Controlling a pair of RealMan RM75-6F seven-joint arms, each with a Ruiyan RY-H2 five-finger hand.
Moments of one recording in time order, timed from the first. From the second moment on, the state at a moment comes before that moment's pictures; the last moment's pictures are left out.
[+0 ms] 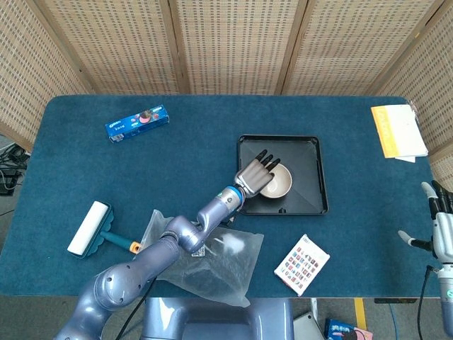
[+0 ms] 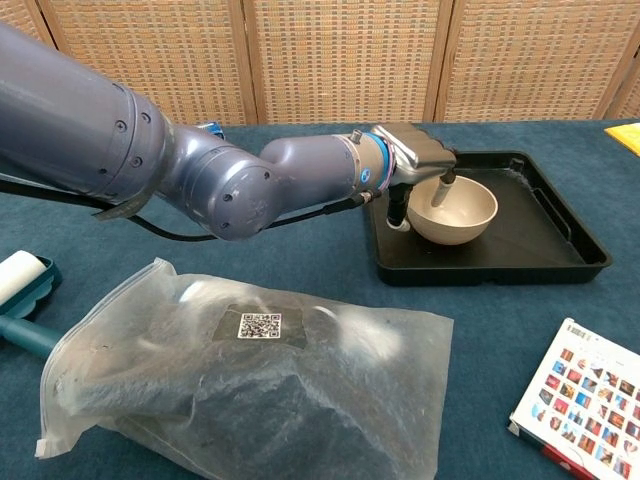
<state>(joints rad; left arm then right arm) -1.51 -2.14 -0.29 -0.43 1.23 0.44 0.28 0.13 -1.18 0.19 -1.41 -1.31 1.38 0.17</state>
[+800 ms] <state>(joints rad) -1.22 -1.77 -0.32 -0.93 1.25 0.88 0.17 0.13 -1.18 0.18 -1.45 -1.33 1.42 0.10</state>
